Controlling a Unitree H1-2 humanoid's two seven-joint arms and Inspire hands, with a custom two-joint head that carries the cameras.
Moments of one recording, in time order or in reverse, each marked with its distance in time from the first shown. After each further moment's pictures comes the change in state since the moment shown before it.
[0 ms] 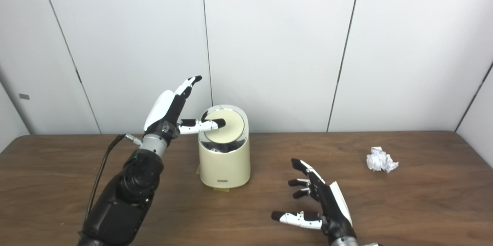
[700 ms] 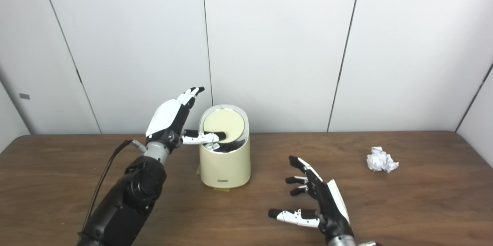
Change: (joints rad) left arm -0.005 0.043 -0.103 0.081 0.132 -0.031 0.046; right arm -0.003 0.010 0.007 -0.019 -0.014 0.000 -0.006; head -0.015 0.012
